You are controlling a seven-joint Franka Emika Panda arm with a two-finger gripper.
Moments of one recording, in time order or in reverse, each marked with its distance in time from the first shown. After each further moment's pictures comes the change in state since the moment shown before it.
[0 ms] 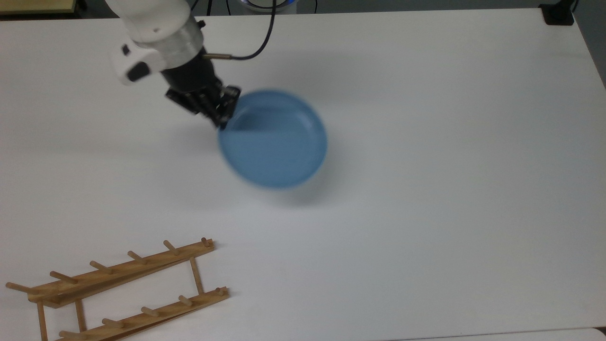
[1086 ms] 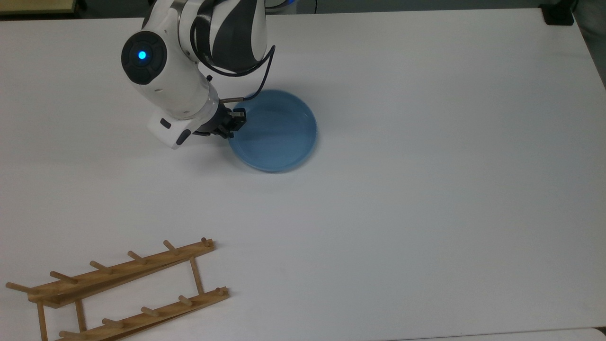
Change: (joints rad) arm -0.008 0.184 -0.002 -0.058 -0.088 -0.056 -0.355
